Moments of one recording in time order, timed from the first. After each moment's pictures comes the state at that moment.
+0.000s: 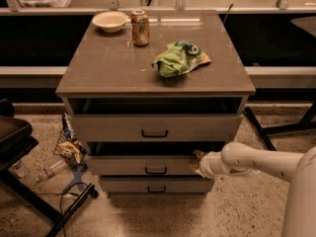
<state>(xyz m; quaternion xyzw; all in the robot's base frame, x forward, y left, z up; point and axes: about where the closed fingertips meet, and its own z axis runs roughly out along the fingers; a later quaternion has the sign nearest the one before) 0.579 -0.155 0.416 -0.60 0.74 0.07 0.30</state>
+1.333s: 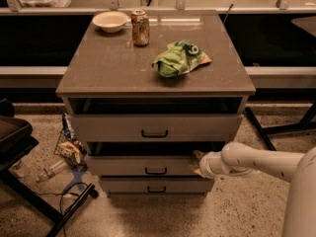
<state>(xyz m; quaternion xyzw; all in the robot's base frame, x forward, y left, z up) 0.579 -0.155 0.417 -0.60 0.74 0.07 0.30</state>
